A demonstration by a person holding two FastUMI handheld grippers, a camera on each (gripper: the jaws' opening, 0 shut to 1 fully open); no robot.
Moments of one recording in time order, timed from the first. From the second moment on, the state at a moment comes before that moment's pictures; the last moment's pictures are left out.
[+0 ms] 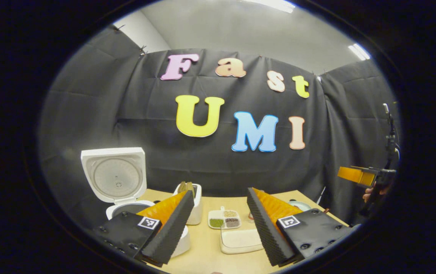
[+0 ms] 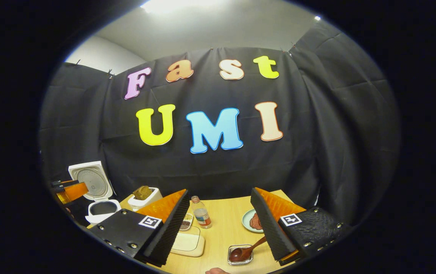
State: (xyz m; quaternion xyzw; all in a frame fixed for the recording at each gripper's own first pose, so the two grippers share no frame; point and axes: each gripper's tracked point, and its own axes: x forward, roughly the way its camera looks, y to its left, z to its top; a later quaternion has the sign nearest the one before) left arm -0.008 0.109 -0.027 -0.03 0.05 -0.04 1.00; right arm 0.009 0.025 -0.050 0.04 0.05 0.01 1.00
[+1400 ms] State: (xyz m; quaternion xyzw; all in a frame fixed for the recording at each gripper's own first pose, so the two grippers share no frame) left arm 0.194 0.446 0.023 -0.10 0.07 0.26 0.96; right arm 0.059 0.018 -0.090 0.01 0.09 0.00 1.00
